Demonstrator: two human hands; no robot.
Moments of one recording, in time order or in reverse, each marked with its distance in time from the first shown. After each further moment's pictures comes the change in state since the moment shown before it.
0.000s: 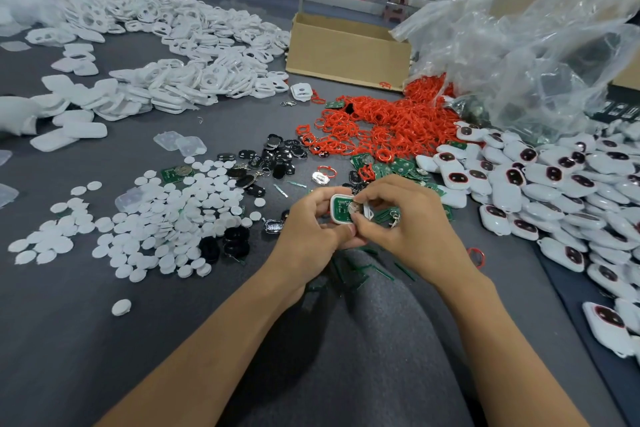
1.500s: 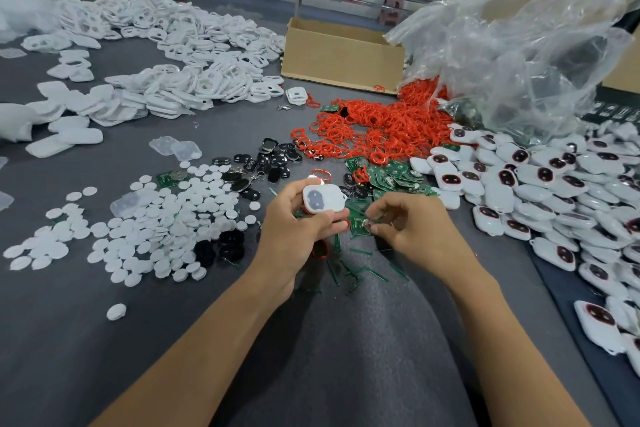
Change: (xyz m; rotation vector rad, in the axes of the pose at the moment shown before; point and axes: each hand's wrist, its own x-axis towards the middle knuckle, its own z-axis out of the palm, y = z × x) left_hand 0.005 0.001 -0.005 -0.189 0.146 0.044; right_hand -0.006 0.034 -0.002 0.013 -0.145 0.317
